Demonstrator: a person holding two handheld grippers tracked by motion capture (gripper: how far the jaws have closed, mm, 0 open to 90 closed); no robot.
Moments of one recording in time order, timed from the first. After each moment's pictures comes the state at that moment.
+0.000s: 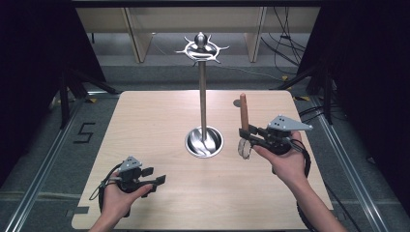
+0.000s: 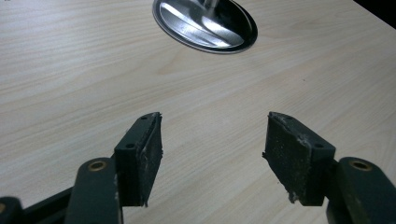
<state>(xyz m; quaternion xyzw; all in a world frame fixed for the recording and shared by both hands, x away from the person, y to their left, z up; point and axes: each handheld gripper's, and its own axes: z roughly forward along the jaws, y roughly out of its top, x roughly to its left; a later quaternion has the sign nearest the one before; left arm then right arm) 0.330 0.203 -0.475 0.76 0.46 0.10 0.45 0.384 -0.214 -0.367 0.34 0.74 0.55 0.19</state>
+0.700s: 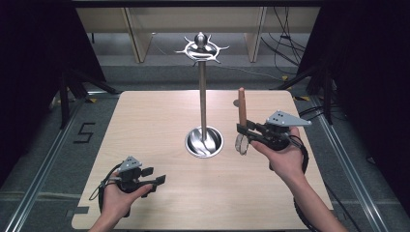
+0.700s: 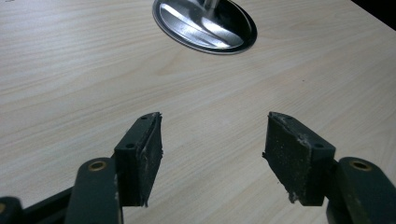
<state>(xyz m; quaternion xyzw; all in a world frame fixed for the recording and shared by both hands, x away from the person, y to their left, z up) 0.330 0.202 -0.476 0.75 0.47 0.11 0.45 0.389 -0.207 -0.356 0.34 0.73 0.56 0.19</state>
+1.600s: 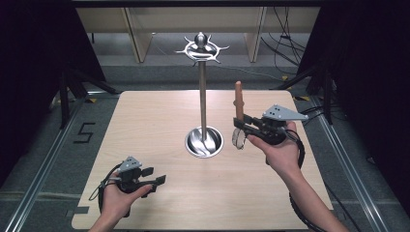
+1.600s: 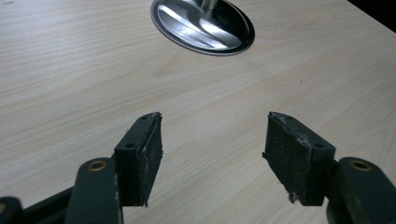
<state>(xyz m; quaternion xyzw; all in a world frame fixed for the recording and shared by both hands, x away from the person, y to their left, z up) 0.329 0.203 -0.475 0.76 0.46 0.10 0.45 0.397 -0.198 -0.346 0.34 0.73 0.57 0.20</state>
